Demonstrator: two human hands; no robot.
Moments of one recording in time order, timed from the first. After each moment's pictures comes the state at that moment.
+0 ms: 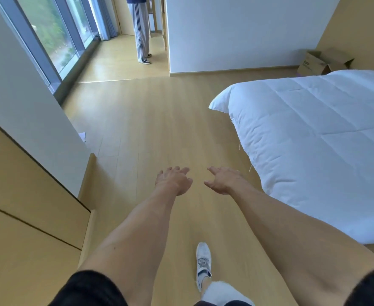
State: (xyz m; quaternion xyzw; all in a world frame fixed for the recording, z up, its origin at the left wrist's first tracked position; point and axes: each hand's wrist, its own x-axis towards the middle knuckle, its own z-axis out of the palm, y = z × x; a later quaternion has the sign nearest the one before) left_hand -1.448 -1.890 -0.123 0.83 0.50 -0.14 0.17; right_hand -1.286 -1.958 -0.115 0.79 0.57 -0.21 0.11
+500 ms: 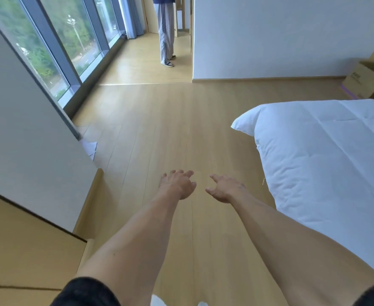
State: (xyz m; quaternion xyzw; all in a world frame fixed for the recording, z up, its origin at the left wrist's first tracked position) left_hand -1.339 -1.622 -0.103 0.80 0.55 -0.14 0.18; right_hand -1.176 -1.668 -0.122 0.76 0.59 -0.24 0.10
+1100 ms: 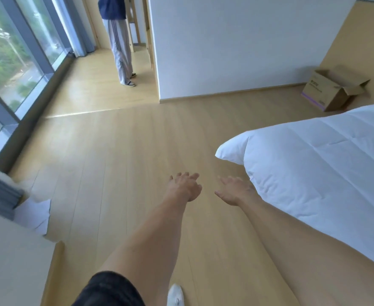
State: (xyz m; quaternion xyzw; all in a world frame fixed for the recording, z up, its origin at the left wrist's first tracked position) left_hand -1.218 -1.242 -0.108 0.87 0.44 -0.15 0.16; right_hand -1.068 -1.337 -0.116 0.84 0.50 -0.22 0.09
